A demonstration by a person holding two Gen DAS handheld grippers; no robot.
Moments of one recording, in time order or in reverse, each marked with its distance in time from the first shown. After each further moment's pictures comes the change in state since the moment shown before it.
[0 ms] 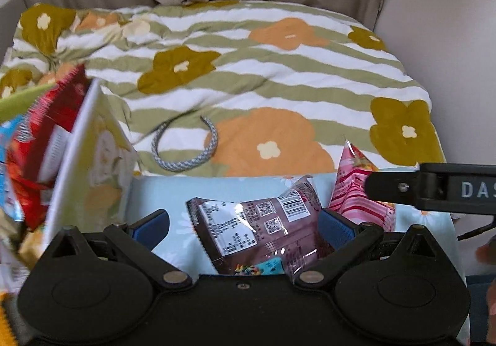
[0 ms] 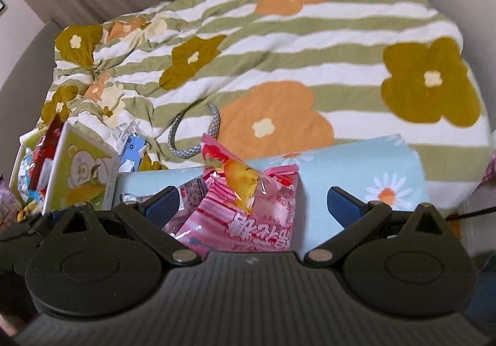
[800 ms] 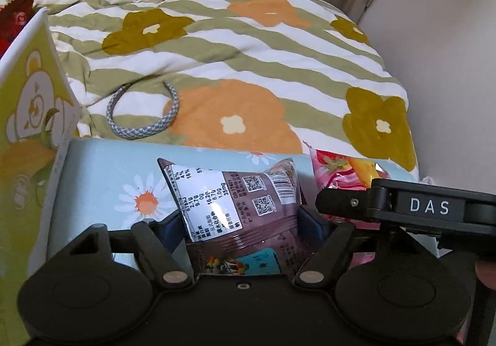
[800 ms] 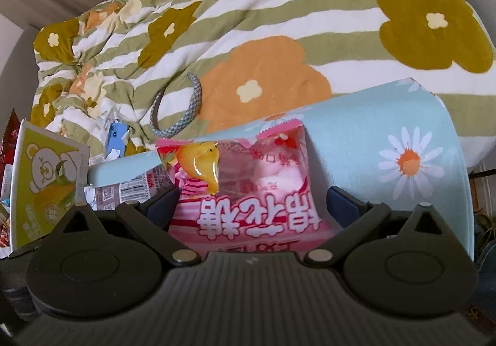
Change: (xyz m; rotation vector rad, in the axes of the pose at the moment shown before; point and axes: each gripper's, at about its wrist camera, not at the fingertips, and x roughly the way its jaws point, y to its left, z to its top) left arm 0.037 -0.002 -0.010 -0.090 0.079 -0.176; right arm 0.053 -0.032 -0.011 0.108 0.114 0.017
